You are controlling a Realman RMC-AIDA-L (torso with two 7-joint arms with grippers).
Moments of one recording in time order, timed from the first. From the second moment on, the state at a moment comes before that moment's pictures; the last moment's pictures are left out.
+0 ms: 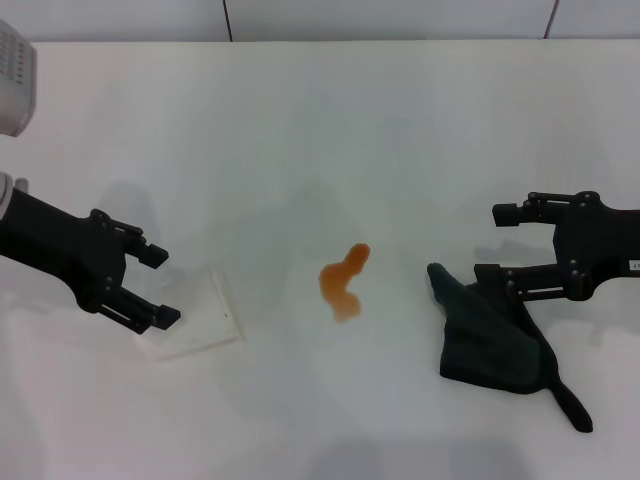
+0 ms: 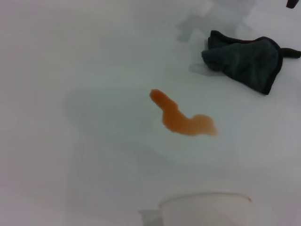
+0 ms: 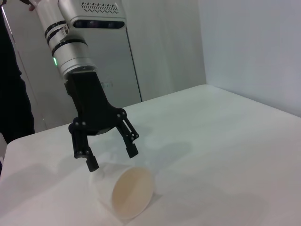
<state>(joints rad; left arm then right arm) -0.70 -1.96 0.88 0.84 2.46 1.72 -1.64 0.28 2.01 -1.14 -1.07 -1.73 -1.50 1.56</state>
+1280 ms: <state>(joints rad) -0.70 -2.00 0.93 0.80 2.48 1.68 -1.63 0.28 2.01 -1.14 -1.07 -1.73 -1.50 1.56</state>
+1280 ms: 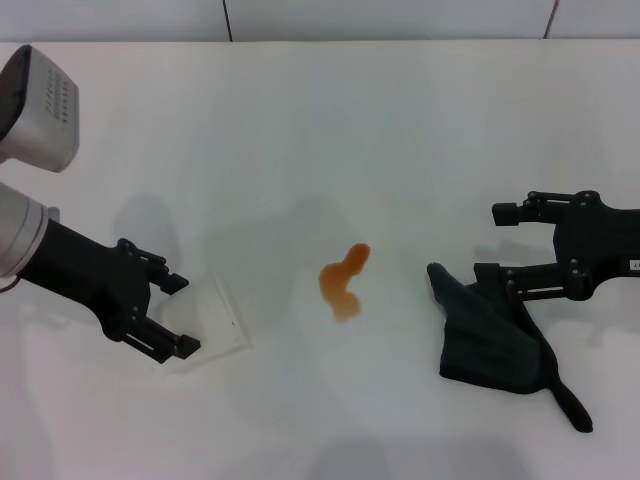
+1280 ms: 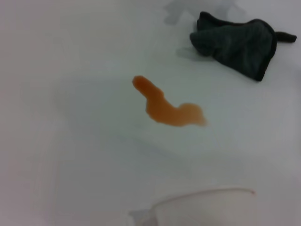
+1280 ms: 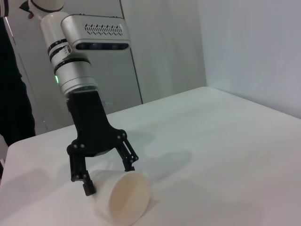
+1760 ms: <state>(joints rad) -0.70 -1.99 0.92 0.80 2.48 1.68 -1.63 0.28 2.01 -1.14 -1.07 -1.73 -1.50 1.56</state>
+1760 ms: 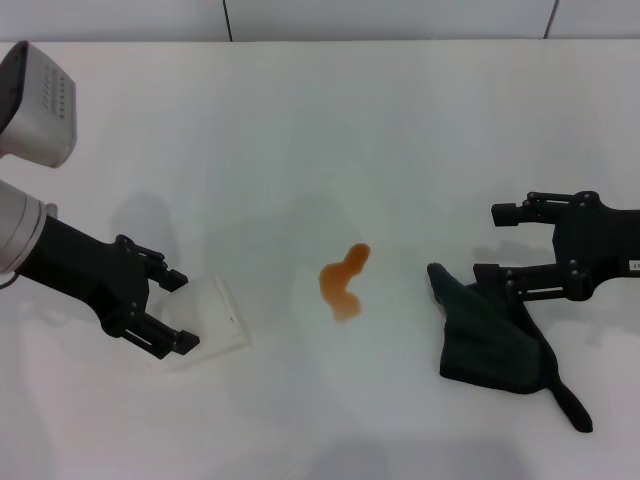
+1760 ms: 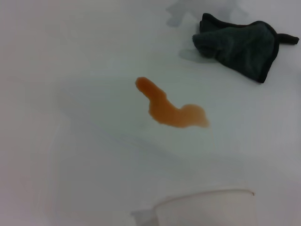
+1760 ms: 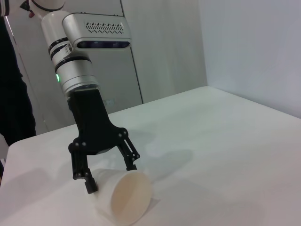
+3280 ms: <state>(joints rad) -0.59 -2.00 0.78 0.90 2.21 1.62 -1.59 0.28 2.01 -1.14 -1.08 -1.72 -1.50 1.56</state>
